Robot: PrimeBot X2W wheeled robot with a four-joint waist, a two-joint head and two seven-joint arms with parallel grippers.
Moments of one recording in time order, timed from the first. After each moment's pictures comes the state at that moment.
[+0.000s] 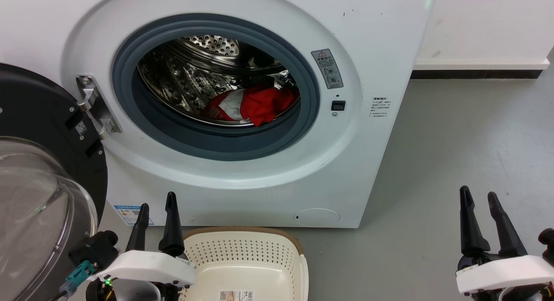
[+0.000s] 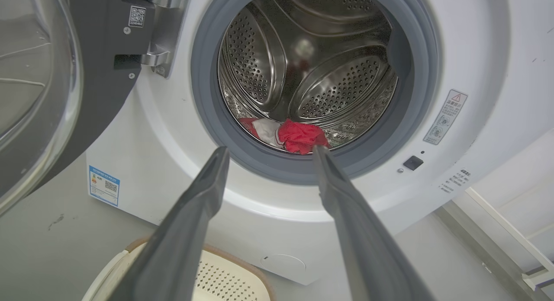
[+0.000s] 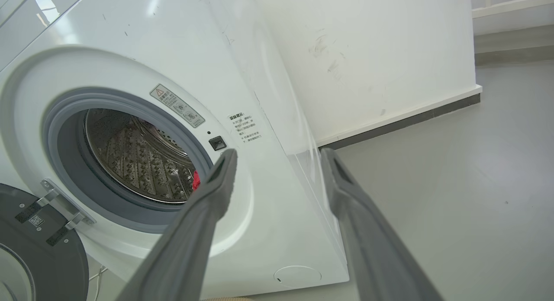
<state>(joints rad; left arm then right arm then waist) -0.02 0.06 -0.04 0.08 -0.60 0.05 -0.12 0.04 -0.05 -0.09 0.01 0.48 0.13 -0.12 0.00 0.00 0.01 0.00</state>
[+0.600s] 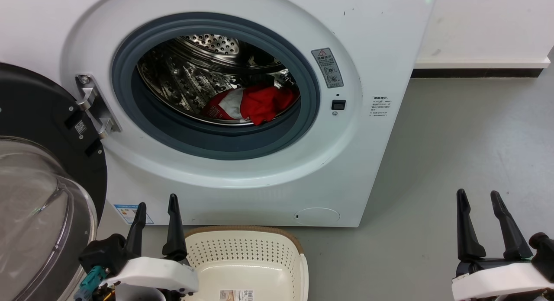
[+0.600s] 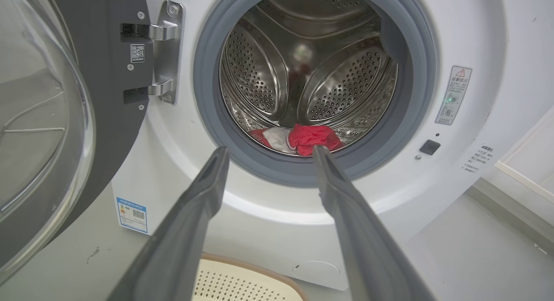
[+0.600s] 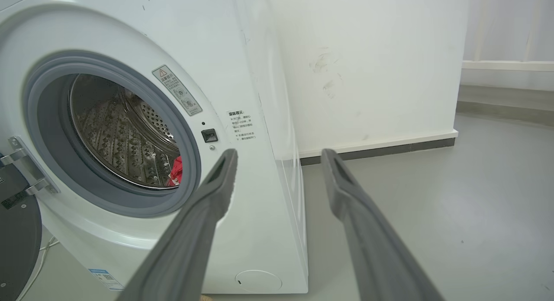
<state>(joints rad) 0.00 0.06 -0.05 0.07 -0.42 0.05 -0.17 0.07 -0.05 -0.08 -0.03 0.26 0.13 -0.17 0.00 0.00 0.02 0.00</state>
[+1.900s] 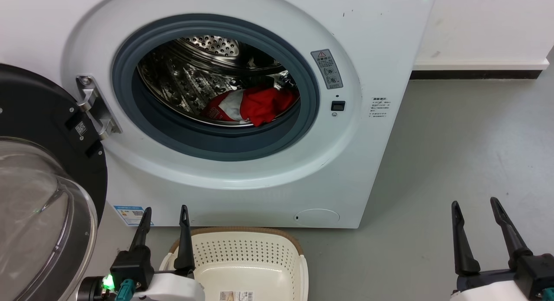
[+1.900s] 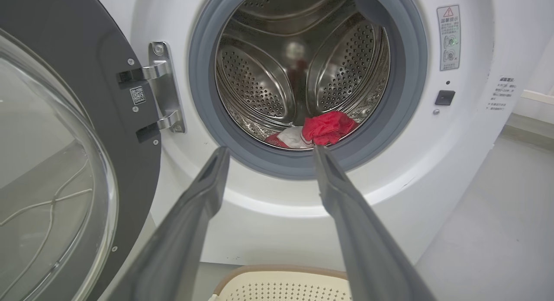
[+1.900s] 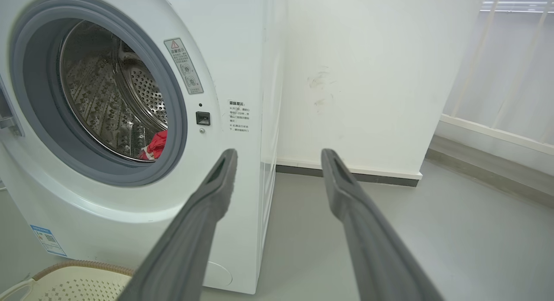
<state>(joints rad) 0.03 0.05 -0.05 0.10 -0.10 0.05 -0.25 0.12 -0.05 -0.08 -0.06 -0.02 0.13 -0.25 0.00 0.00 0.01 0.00</state>
